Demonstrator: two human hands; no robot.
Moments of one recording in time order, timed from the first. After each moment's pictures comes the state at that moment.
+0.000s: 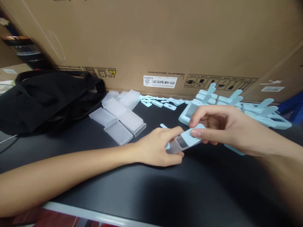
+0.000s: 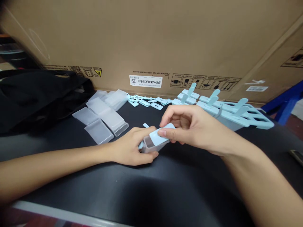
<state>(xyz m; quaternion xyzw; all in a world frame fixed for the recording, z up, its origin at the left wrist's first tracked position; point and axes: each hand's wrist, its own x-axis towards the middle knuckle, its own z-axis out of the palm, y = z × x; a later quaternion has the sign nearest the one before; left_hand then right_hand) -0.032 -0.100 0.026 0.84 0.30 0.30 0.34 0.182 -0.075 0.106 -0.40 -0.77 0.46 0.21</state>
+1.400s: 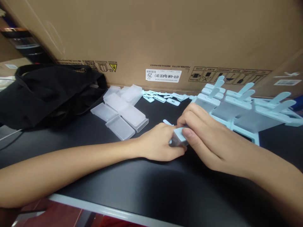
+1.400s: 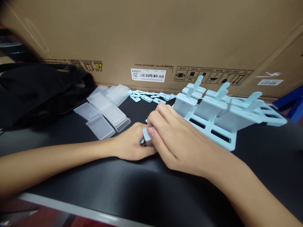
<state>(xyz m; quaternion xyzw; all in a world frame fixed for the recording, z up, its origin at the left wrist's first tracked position) -0.032 -0.096 0.023 0.84 0.32 0.28 0.34 0.154 -0.099 0.087 -0.31 -0.93 0.12 0.16</state>
